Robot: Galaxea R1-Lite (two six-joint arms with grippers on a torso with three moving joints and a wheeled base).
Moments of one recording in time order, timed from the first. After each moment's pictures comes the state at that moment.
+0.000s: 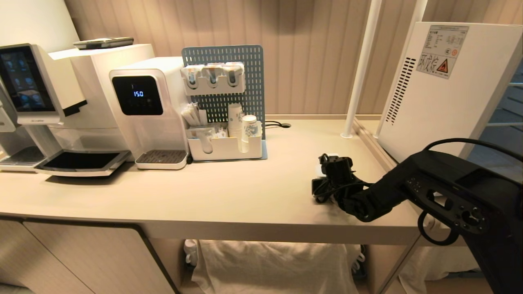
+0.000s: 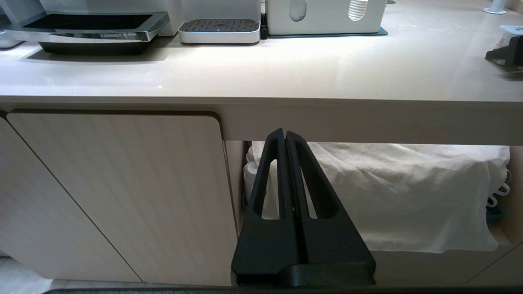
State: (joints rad) left arm 0.00 0.00 0.00 0.00 -0.01 -0.01; right arm 0.39 2.54 -1.34 -0.55 -0.30 0.18
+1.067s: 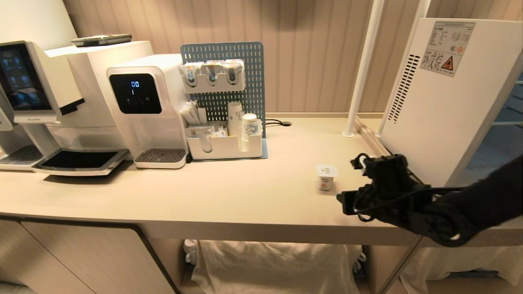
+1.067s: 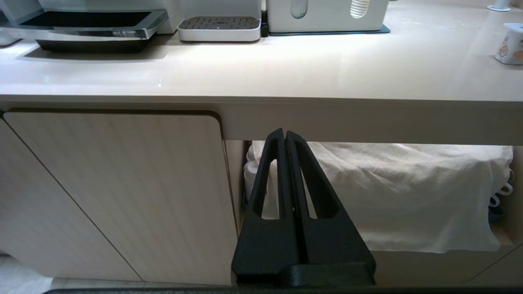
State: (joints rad) left arm 0.00 0.00 0.00 0.00 -0.01 -0.01; right arm 0.41 1.94 -0.77 -0.53 -0.21 0.18
